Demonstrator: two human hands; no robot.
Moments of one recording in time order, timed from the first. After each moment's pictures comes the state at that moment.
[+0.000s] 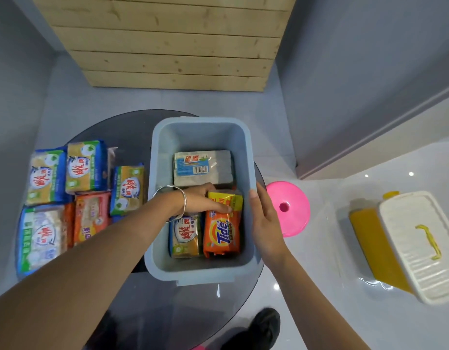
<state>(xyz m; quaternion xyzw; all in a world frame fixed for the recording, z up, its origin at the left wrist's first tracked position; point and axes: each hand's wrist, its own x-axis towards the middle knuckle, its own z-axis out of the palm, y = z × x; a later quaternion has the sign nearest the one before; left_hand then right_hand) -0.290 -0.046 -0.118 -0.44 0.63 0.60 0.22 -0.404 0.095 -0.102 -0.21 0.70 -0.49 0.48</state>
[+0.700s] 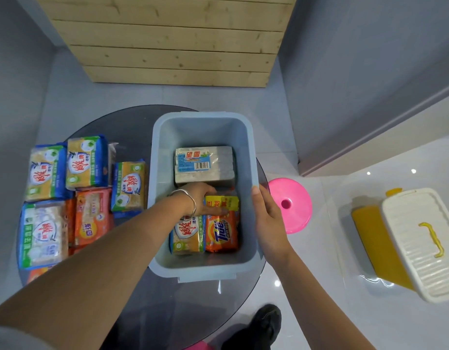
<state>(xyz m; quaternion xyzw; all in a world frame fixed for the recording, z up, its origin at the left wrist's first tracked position) -0.283 -0.043 -0.143 -0.39 0.77 0.45 0.20 -0.403 0.095 -0.100 -0.23 0.69 -0.49 0.48</state>
